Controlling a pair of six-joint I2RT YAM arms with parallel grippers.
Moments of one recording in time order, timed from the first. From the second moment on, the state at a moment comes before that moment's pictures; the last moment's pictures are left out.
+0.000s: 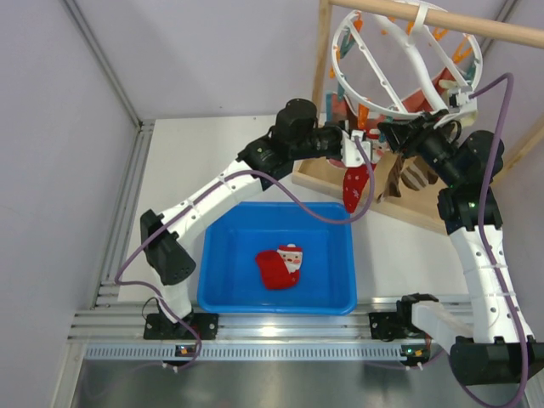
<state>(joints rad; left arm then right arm) -0.87 1.83 1.93 -0.22 0.44 0.92 0.04 0.98 1.16 -0.05 -0.46 0.39</state>
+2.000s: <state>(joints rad) -0.90 1.78 1.62 0.39 0.30 -0.09 -0.23 0.80 1.20 -0.22 -0.57 0.31</state>
